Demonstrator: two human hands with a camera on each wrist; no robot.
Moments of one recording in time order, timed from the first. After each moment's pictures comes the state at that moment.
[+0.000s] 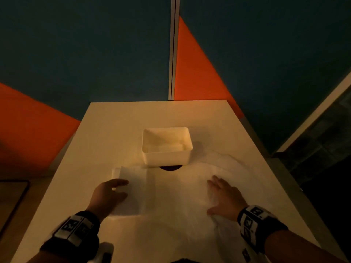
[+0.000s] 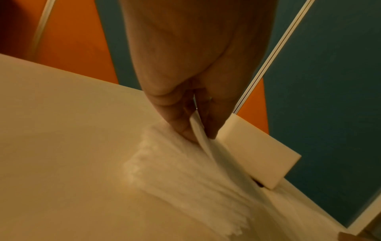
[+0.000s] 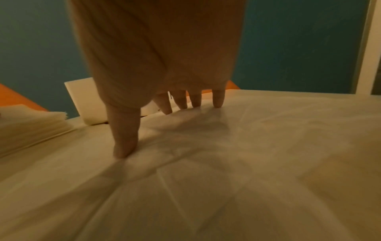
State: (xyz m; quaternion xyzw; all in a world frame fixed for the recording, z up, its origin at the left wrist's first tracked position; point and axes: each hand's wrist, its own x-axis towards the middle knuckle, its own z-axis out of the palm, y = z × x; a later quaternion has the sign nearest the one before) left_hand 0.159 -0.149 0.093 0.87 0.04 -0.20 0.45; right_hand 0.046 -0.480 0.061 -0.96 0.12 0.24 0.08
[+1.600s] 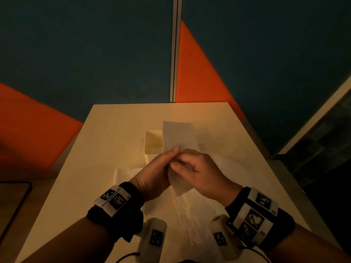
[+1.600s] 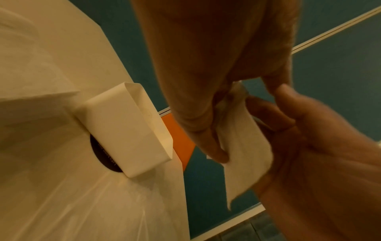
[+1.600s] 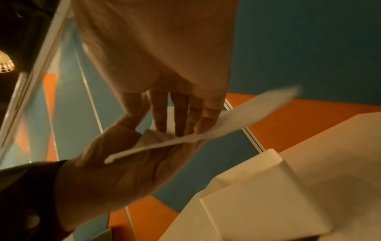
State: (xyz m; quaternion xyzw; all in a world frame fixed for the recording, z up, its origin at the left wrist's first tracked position) left_hand 0.138 -0.261 0.185 0.50 -0.11 -0.40 0.76; right_hand 0.082 -0.389 0.192 -0.87 -0.07 -0.09 0.48
